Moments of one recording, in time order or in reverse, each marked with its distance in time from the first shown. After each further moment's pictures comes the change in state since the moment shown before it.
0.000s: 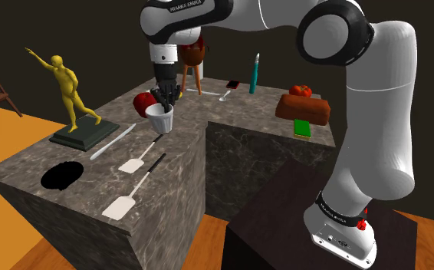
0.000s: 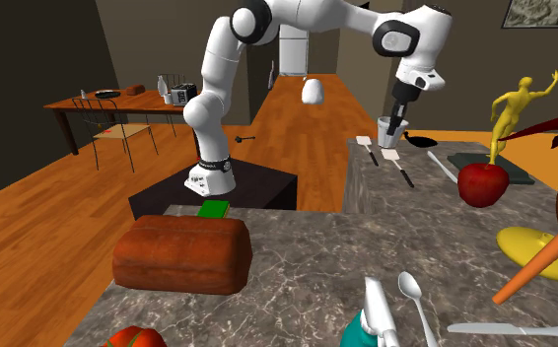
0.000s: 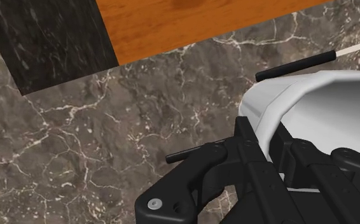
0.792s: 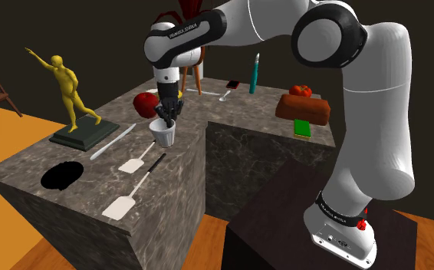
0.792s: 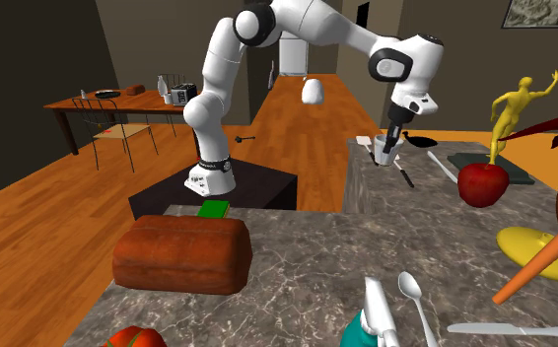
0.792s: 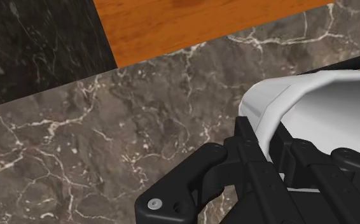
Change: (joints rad) arm 0.002 0.032 0.003 -0.119 0.012 0.147 -0.029
